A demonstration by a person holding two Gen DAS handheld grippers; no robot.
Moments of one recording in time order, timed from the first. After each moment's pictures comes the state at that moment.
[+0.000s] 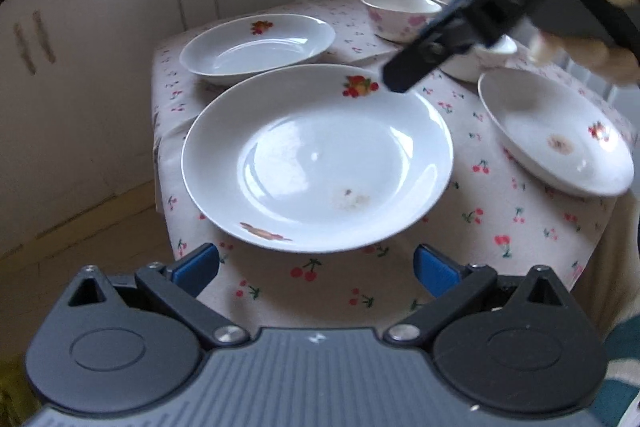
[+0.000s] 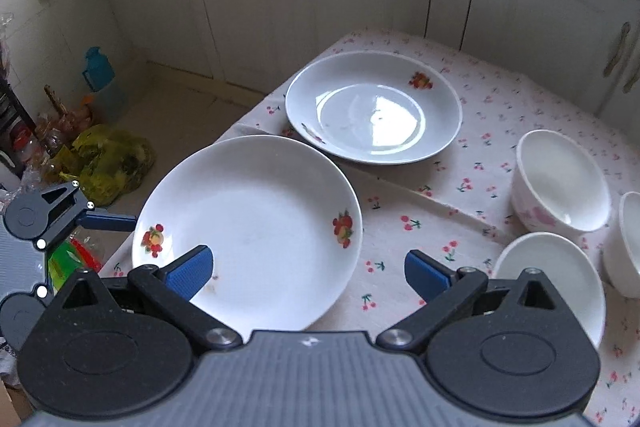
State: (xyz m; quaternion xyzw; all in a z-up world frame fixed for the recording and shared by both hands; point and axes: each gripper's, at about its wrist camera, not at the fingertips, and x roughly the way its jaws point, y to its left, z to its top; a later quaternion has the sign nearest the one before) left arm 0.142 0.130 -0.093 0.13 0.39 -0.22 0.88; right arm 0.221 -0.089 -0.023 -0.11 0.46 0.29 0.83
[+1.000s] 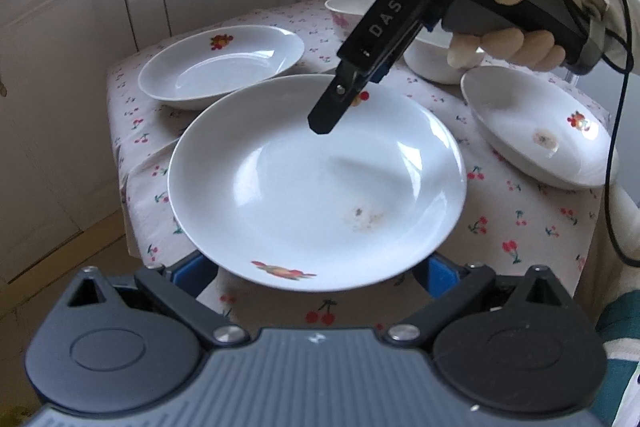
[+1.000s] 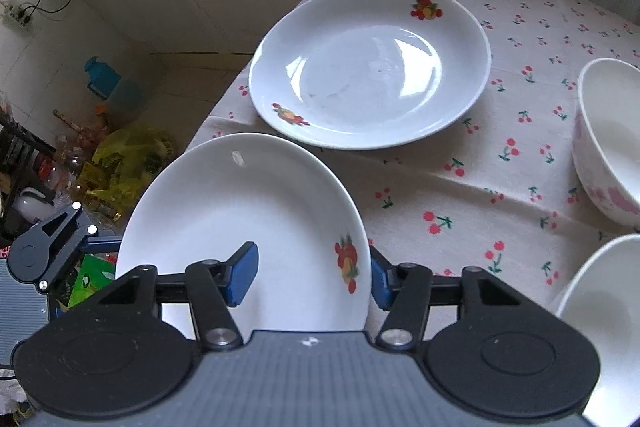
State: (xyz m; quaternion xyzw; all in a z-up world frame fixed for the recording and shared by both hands) left arm 0.170 0.134 -0.096 0.14 0.38 -0.30 0.86; right arm 0.295 -0.088 -0.071 -0.02 0.56 0.29 0.78
